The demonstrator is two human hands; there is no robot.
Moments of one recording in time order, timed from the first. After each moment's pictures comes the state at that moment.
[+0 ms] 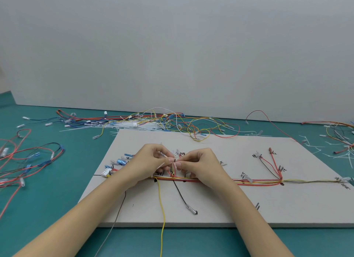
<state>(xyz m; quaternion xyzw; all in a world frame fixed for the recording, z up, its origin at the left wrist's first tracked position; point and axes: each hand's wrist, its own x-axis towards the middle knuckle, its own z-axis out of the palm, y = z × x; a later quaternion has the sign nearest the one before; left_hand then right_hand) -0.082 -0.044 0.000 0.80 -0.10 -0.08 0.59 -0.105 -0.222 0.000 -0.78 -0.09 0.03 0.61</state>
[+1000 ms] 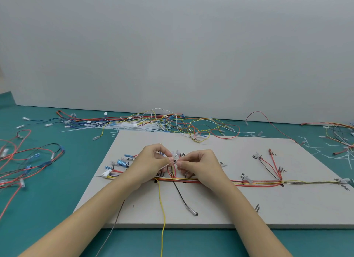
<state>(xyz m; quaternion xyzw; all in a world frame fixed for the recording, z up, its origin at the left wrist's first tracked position) -0.082 -0.048 -0.005 0.81 -0.07 -0.04 0.58 -0.105 -0.221 -0.001 -0.78 -0.07 0.01 0.62</state>
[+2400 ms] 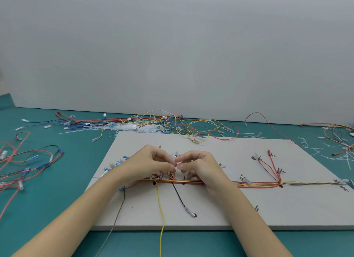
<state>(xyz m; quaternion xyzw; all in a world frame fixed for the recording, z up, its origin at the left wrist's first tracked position) -0.084 -0.034 0.010 0.80 -0.18 -0.14 0.55 -0.109 -0.217 0.010 -0.72 -0.02 0.07 0.69</state>
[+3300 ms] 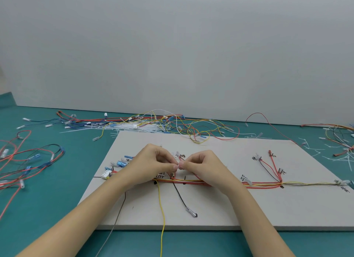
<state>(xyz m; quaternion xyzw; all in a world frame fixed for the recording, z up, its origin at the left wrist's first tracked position) -0.082 -0.039 0.001 0.81 -0.21 -0.07 0.55 -0.105 -0.233 0.009 -0.85 -0.08 0.04 0.52</state>
